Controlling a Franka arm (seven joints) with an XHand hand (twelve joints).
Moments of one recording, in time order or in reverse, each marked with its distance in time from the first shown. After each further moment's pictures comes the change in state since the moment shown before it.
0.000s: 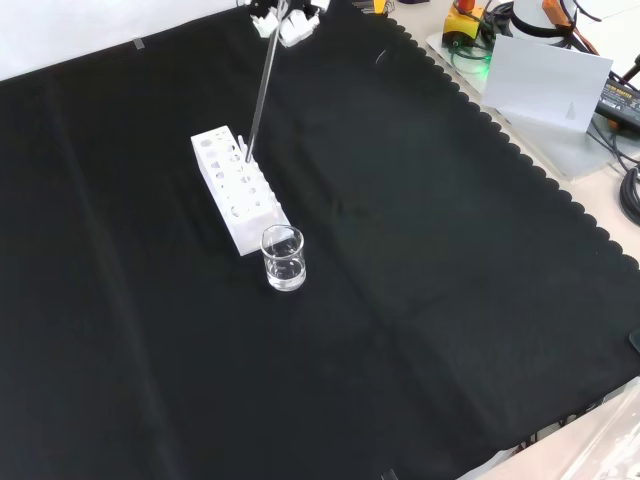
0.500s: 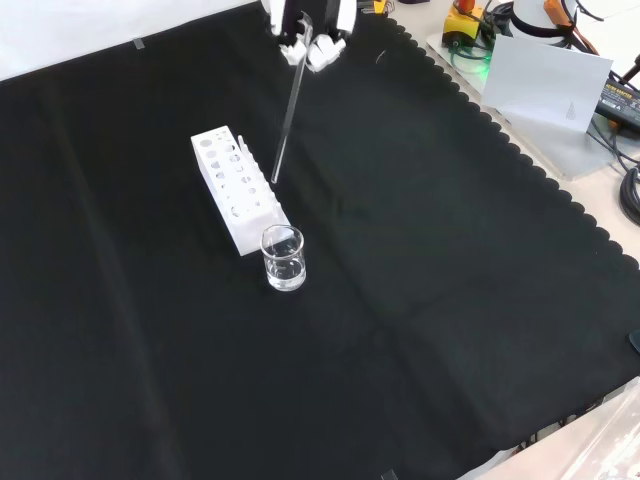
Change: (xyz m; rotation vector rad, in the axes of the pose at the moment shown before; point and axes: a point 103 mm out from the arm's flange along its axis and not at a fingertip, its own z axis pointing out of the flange) arm 0.028 -0.011 0.026 0.046 0.003 -0.085
